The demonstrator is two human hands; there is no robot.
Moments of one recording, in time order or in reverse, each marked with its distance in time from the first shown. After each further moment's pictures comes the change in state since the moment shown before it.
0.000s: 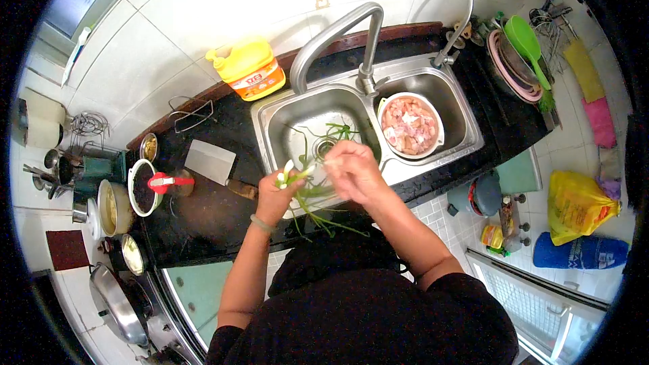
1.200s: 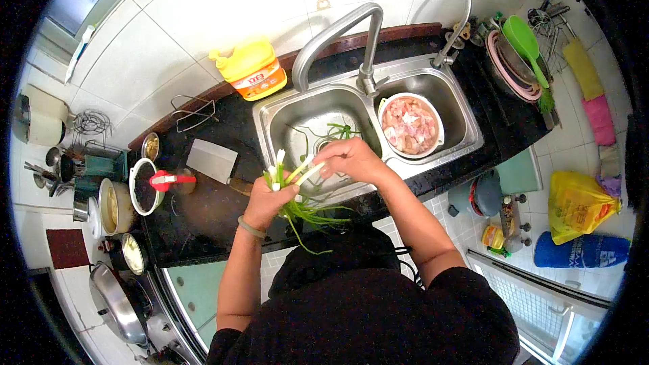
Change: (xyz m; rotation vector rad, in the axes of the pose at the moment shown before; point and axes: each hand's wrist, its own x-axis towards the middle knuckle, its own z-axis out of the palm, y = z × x) left_hand -0.017 0.035 -0.018 -0.047 -0.090 -0.150; right_hand 0.023 -0.003 -0.028 -0.800 -0.198 -0.008
